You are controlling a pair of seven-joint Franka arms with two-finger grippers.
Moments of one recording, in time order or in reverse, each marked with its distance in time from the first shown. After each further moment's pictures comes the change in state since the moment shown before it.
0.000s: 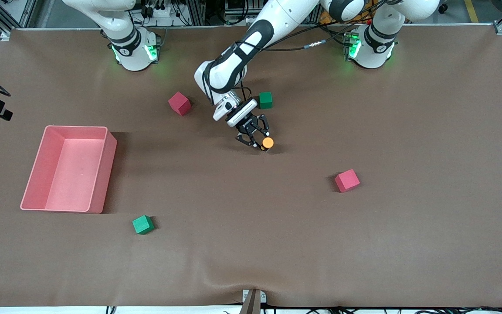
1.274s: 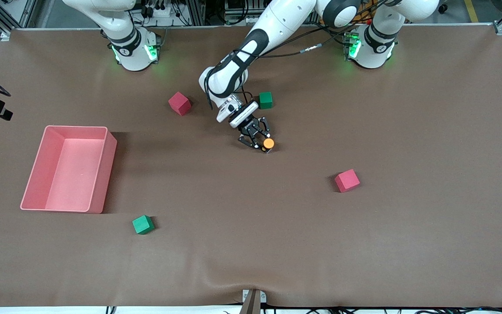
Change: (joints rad) left arm -0.023 0.083 0.000 0.015 0.023 0.008 -0.086; right arm 0.000 0.000 0.000 0.000 0.000 -0.001 0.000
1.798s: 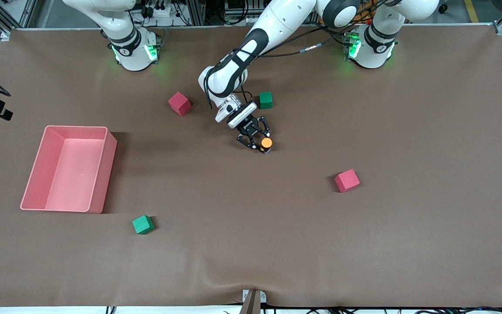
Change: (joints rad) left arm -0.001 0.000 0.000 0.003 0.000 0.004 0.120; right arm 0.000 0.000 0.000 0.000 0.000 0.000 0.000
